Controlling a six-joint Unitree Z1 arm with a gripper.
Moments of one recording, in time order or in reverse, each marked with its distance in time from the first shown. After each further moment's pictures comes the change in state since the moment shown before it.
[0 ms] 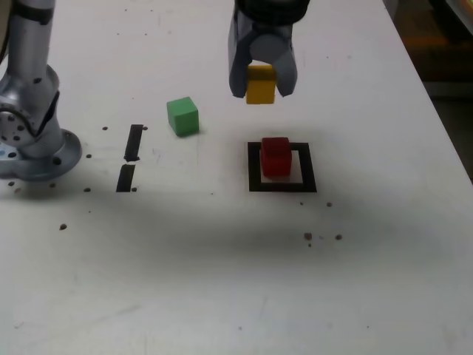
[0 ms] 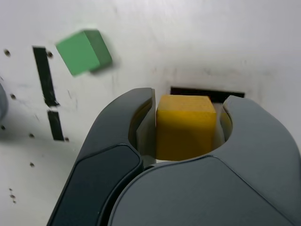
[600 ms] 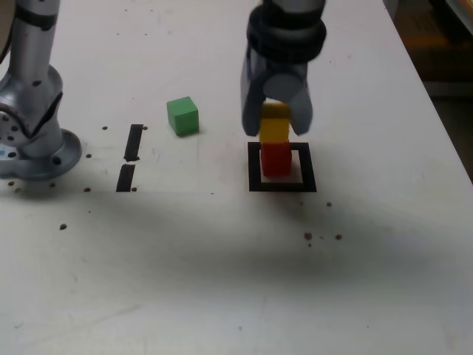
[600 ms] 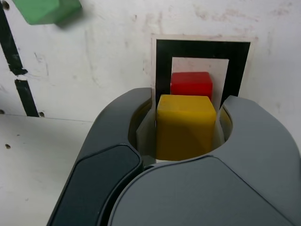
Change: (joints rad) arm -0.113 0.066 0.010 -0.067 -0.057 -0.078
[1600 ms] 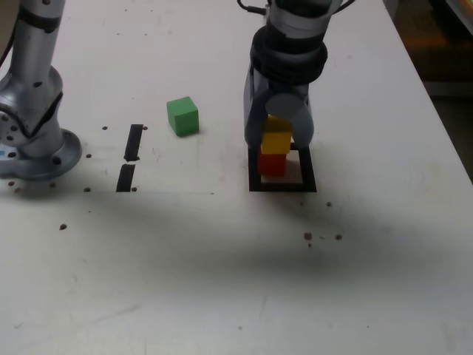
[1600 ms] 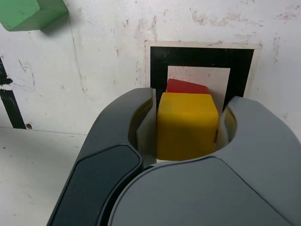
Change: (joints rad) arm -0.006 0.026 0.069 -0.091 0.023 -0.003
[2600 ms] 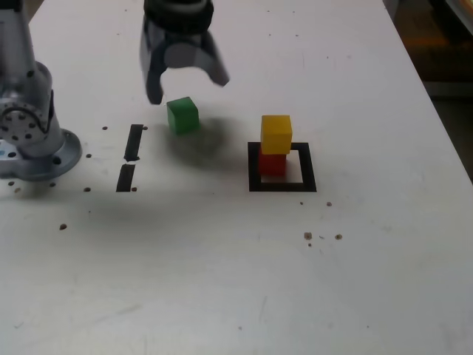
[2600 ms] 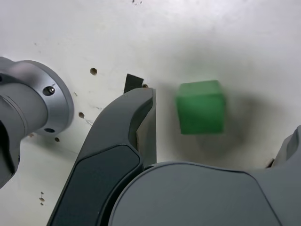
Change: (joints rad) arm 0.359 -0.309 0.459 -0.065 0.002 0.105
